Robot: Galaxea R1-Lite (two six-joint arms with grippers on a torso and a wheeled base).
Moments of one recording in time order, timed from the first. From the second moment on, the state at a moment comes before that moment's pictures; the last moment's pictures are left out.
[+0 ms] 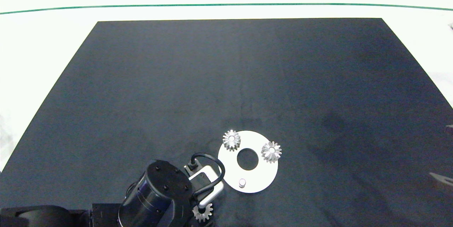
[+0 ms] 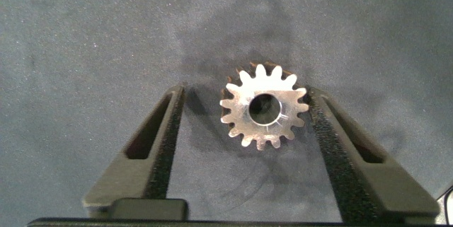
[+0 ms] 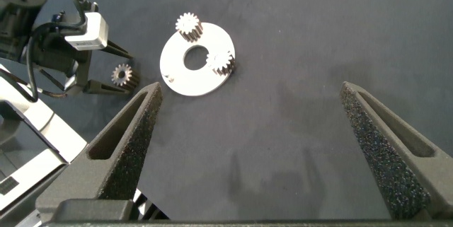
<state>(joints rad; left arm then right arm) -0.95 1.59 -0.58 -0.24 0.29 0.17 0.73 0.83 -0.77 0.14 -0.12 -0.04</state>
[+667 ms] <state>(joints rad) -0.95 1.59 -0.57 -0.27 0.29 0.17 0.73 0.83 -0.76 0.13 -0.12 -0.04</state>
